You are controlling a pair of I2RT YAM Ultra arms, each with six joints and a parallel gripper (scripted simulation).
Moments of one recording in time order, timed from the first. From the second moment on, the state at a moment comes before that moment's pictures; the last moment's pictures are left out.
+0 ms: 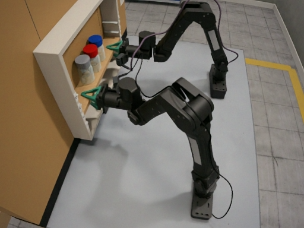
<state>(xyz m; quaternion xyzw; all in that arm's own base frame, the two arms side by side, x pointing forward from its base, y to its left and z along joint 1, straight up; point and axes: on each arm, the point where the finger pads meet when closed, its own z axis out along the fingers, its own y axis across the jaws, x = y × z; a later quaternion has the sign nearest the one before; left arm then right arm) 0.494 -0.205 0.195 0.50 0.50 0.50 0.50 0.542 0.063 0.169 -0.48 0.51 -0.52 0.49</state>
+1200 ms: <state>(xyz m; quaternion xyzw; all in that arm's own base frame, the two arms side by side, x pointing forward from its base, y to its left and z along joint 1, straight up) 0.494 -0.205 0.196 0.51 0.51 0.49 0.49 0.542 0.063 0.171 -0.50 0.52 -0.50 0.48</state>
